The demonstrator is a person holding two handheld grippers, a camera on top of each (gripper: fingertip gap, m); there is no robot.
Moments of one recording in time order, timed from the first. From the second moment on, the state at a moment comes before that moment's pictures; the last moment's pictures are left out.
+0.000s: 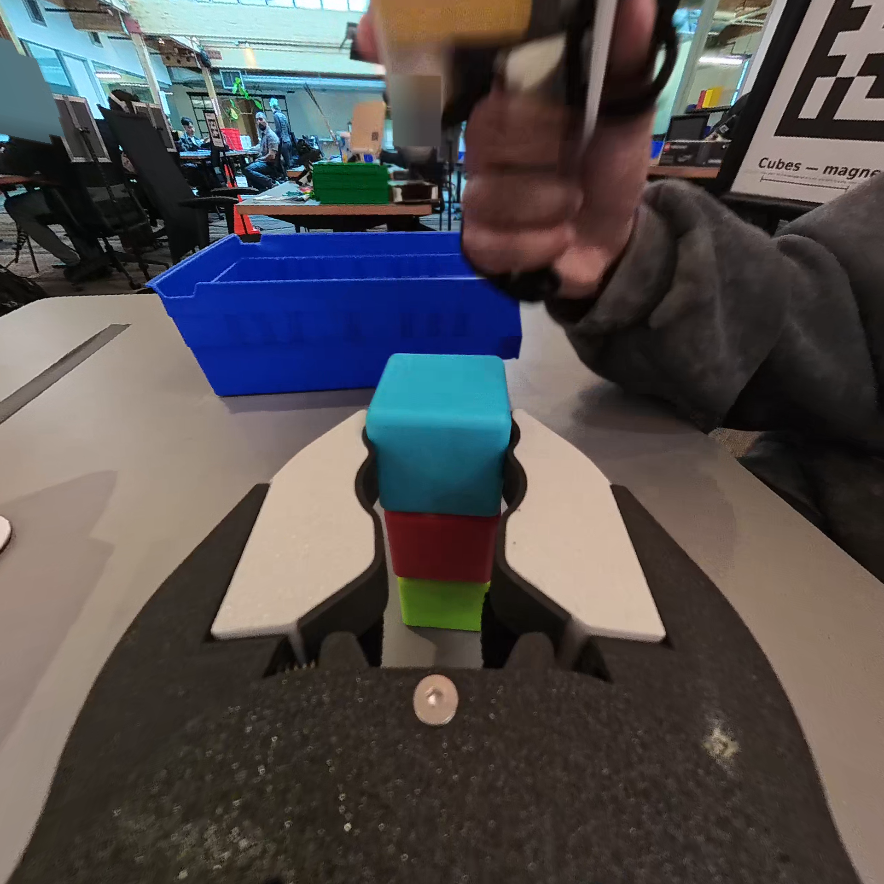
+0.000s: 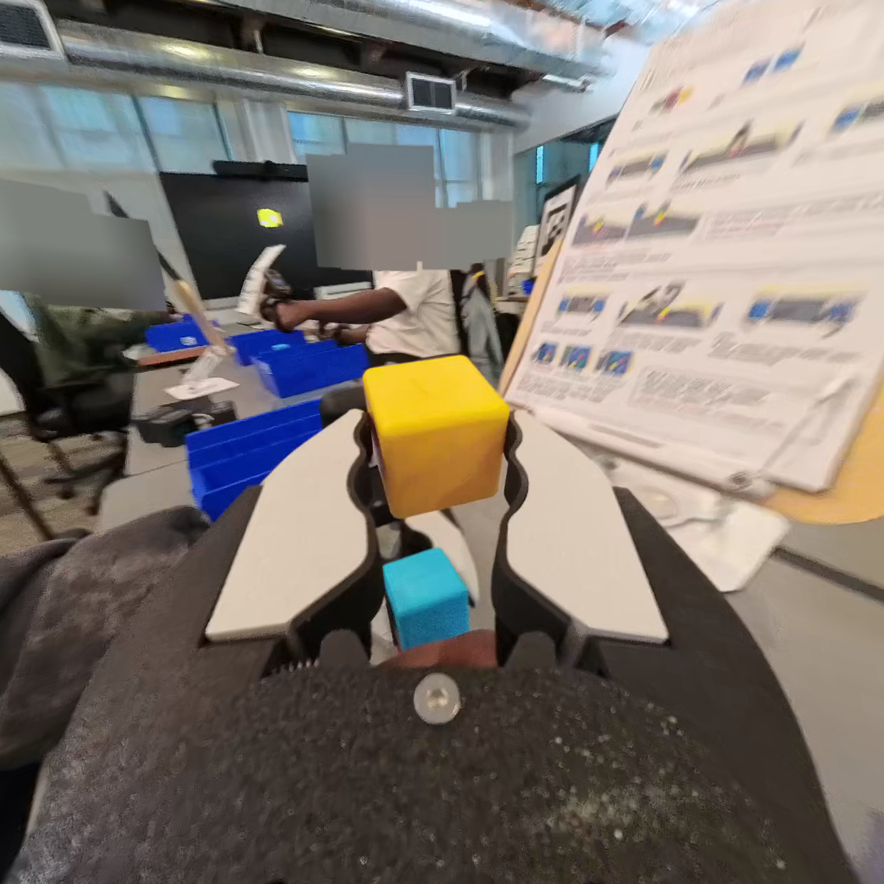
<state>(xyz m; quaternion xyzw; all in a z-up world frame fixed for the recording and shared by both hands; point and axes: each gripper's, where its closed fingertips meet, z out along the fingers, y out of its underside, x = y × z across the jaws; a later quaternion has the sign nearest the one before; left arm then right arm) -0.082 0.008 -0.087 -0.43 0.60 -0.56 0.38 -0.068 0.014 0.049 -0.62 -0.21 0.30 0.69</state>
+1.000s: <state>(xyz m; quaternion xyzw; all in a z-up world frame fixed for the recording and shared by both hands) -0.072 0.033 -0.087 -0.46 0.57 -0.52 0.44 0.285 0.081 -0.169 -0.98 -0.10 -0.18 0.04</state>
